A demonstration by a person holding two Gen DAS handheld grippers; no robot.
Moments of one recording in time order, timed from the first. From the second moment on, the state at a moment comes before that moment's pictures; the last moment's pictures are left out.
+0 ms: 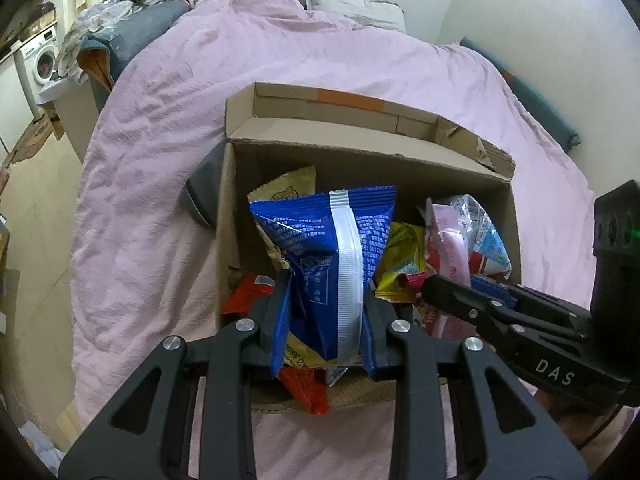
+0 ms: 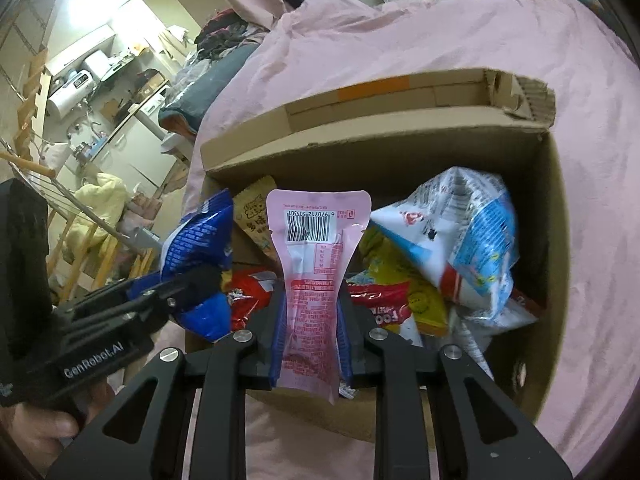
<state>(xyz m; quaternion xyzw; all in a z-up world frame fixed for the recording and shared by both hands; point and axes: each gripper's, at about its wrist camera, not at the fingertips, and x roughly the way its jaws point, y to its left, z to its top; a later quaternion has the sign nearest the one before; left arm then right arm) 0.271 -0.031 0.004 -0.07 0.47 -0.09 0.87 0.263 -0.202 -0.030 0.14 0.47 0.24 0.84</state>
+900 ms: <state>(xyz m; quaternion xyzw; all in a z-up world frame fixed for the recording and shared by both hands) 0.271 -0.029 0.001 -0.03 0.48 -0.06 0.87 0.272 -0.209 -0.039 0.18 0.48 0.23 0.83</state>
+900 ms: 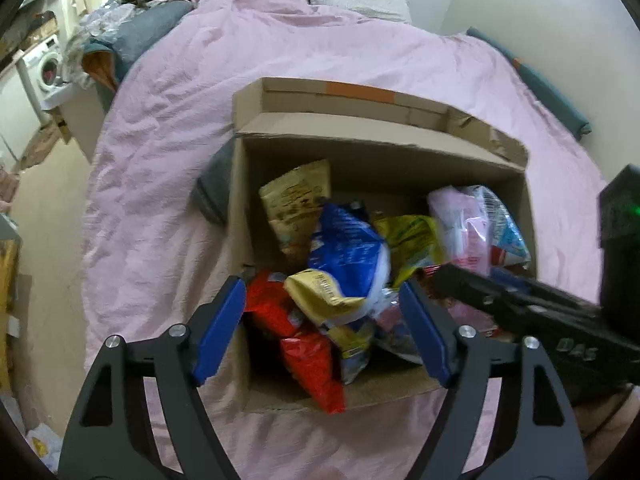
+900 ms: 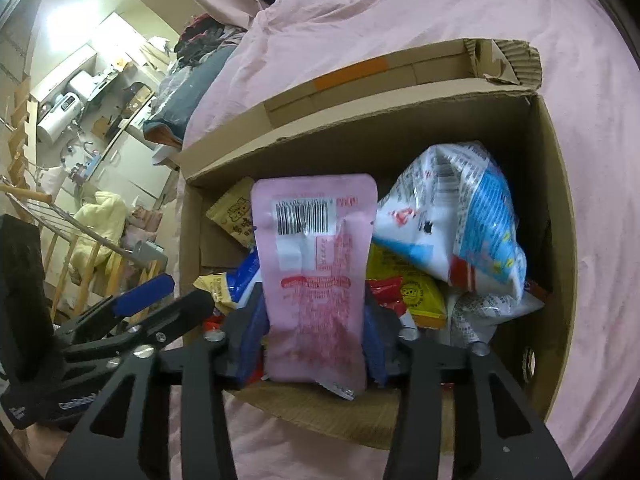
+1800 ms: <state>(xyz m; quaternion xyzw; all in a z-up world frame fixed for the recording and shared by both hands) 0.175 0.007 0.055 -0.05 0.40 -0.01 0.92 0.180 -0.225 0.024 0.14 0.39 0.17 0.89</state>
